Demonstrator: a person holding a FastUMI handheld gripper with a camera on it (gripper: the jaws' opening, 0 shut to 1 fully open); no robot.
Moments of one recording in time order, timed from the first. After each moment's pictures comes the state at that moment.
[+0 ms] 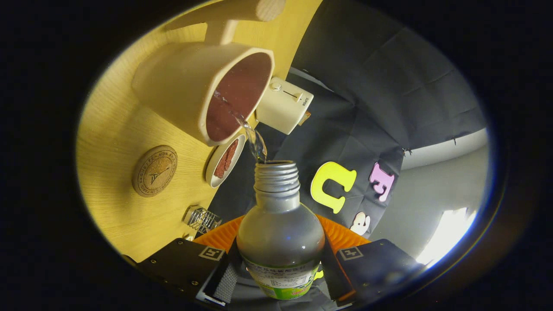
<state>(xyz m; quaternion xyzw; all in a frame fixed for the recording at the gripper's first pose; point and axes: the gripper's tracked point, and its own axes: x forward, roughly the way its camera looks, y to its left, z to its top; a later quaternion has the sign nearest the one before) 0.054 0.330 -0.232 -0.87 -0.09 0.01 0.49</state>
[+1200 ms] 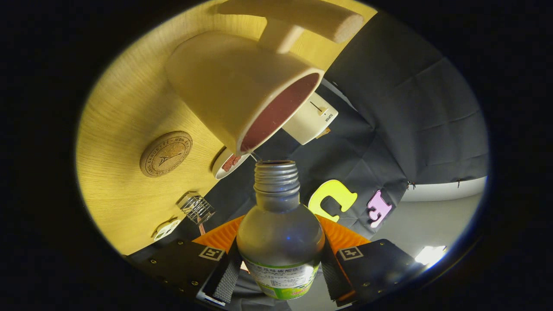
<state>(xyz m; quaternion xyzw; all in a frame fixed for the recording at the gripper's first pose) 0.052 0.342 -0.240 -0.92 -0.08 0.03 0.39</state>
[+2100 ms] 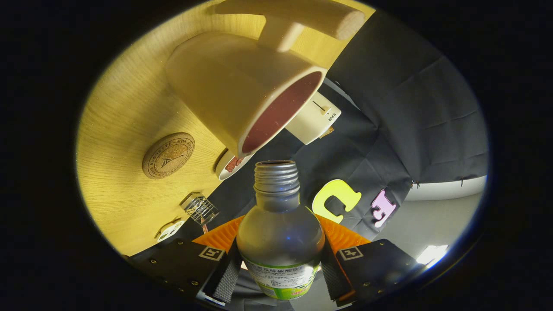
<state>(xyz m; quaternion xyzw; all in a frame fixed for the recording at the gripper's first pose) 0.056 0.335 -0.240 -0.91 -0.07 0.03 0.40</state>
